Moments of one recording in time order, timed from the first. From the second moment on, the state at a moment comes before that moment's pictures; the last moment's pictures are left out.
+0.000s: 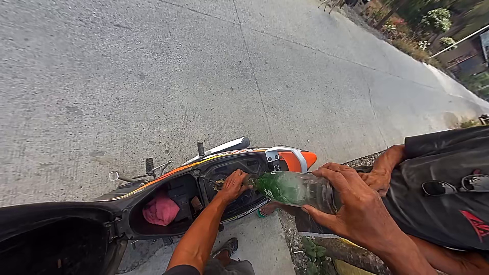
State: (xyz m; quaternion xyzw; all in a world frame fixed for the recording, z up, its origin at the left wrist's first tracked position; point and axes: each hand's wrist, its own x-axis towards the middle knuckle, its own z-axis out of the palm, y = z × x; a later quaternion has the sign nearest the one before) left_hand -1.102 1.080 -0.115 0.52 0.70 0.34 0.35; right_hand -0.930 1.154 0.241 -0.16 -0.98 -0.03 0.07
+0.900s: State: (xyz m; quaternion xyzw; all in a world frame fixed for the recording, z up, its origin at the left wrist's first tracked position) left_hand -1.100 1.082 -0.114 0.52 0.71 0.32 0.35; right_hand -0.925 1.155 0.242 -0.17 -0.98 -0.01 0.06
